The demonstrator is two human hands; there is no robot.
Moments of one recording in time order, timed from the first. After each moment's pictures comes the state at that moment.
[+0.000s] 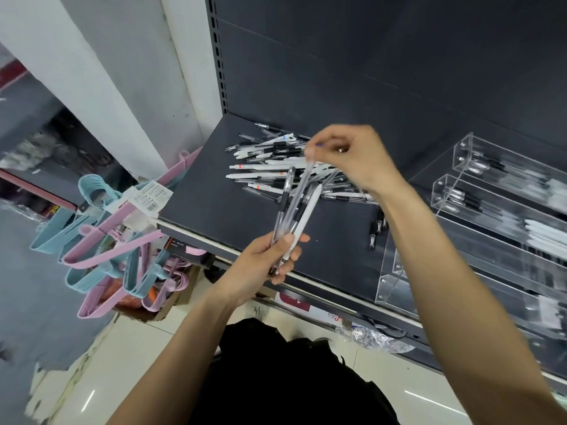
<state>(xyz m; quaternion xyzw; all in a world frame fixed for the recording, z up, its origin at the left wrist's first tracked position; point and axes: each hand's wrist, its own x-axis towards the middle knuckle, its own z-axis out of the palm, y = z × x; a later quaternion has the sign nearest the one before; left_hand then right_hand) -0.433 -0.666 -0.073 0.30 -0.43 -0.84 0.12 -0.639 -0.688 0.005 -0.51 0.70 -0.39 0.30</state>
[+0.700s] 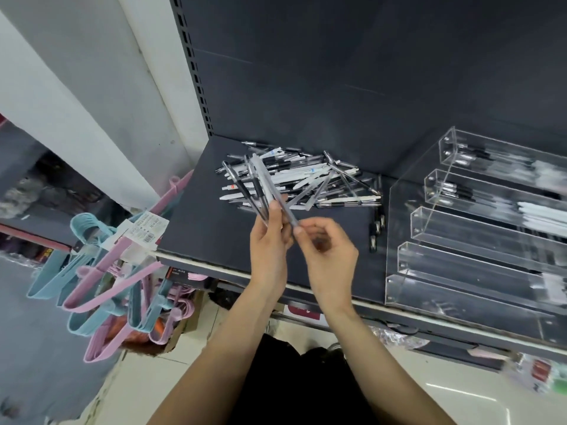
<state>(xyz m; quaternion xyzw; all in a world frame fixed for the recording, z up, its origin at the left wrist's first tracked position) -0.483 -0.681 -0.054 0.39 -0.32 -0.78 0.37 -0.529 -0.620 -0.058 -0.26 0.76 -0.58 0.16</state>
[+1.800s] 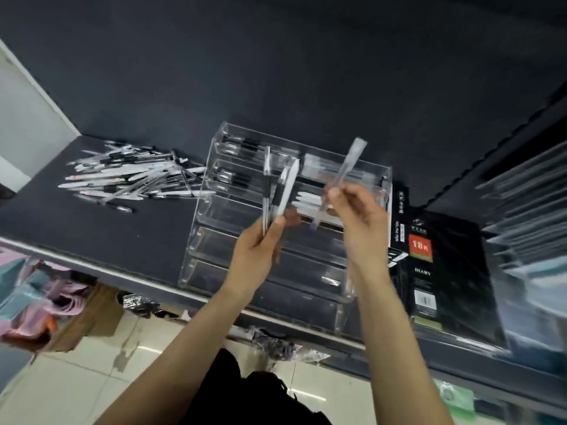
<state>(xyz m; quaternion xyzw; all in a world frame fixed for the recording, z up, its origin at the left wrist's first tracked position) -0.725 -0.424 -0.012 0.36 -0.59 -0.67 0.29 -0.850 -0.358 0.026 -0.24 0.68 -0.66 0.23</state>
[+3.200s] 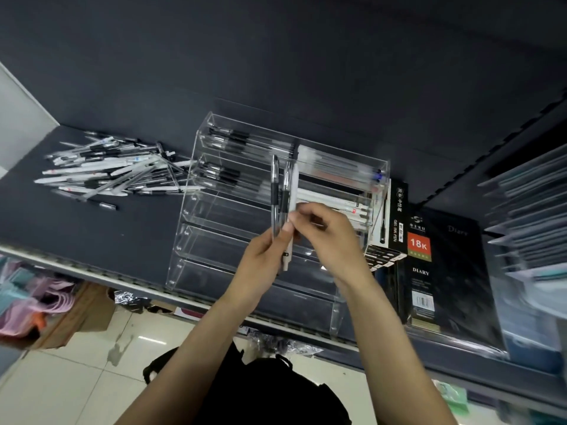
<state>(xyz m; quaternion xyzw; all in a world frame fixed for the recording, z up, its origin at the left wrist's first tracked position) -0.743 -0.418 -0.025 0.36 -0.57 -0.71 0.21 -0.852 -0.368 0.009 -0.35 0.73 -0.48 0.33</state>
